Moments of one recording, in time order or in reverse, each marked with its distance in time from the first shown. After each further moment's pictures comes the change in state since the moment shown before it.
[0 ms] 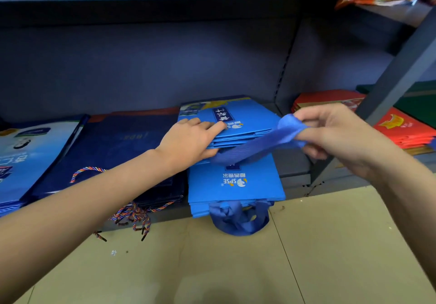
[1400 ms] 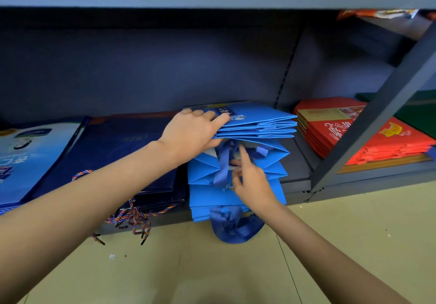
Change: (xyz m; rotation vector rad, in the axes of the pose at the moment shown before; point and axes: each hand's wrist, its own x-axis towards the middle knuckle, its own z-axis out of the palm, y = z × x) left_hand 0.015 -0.015 -0.003 0.203 0.184 0.017; right_hand 0.034 0.099 0.120 -0.495 0.050 -0.018
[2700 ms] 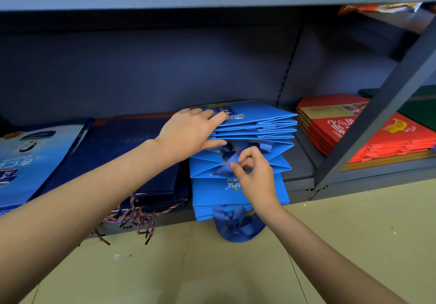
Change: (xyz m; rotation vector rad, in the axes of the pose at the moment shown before) left_hand -0.003 -0.008 0.002 -0.141 0.069 0.016; right_hand -0.006 -0.013 0.002 0.503 0.296 0.045
